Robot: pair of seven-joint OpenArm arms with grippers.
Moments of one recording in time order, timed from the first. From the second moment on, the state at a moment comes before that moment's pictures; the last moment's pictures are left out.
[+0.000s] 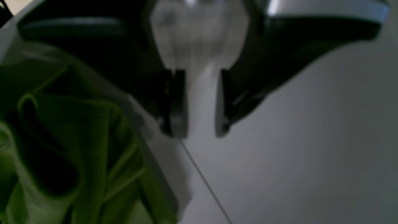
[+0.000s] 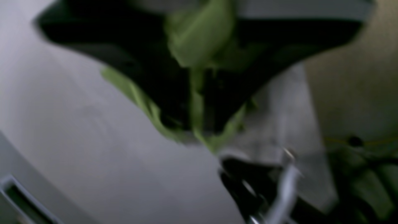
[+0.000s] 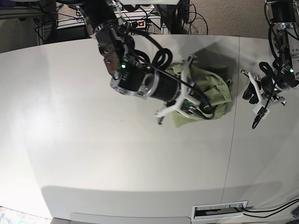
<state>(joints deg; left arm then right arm) 8.2 -26.9 -14.9 94.7 -26.1 -40.1 51.1 4.4 0.8 -28.9 113.3 20.5 32.6 -57.7</state>
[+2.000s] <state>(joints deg) 8.3 -26.9 -14.9 94.7 -28.3 -40.1 48.3 -6.5 7.5 -36.2 104.0 0.9 32.7 -42.8</state>
